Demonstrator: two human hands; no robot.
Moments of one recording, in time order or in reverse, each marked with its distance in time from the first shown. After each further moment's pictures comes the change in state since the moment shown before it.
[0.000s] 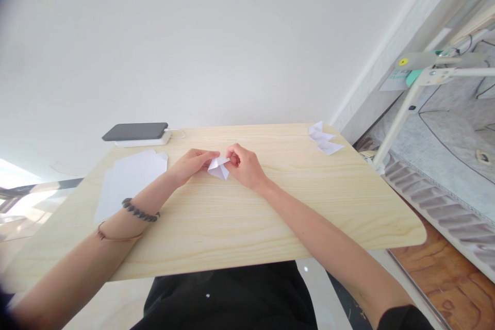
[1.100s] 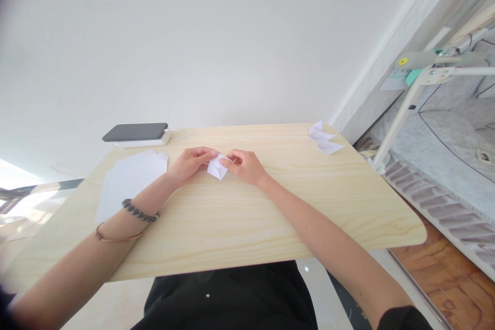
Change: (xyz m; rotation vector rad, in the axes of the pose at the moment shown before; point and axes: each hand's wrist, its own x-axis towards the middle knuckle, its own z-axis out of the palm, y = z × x) left_hand 0.004 -0.015 -0.004 -0.191 -0.001 0.165; right_hand 0.003 0.003 -0.004 0.066 -0.199 0.221
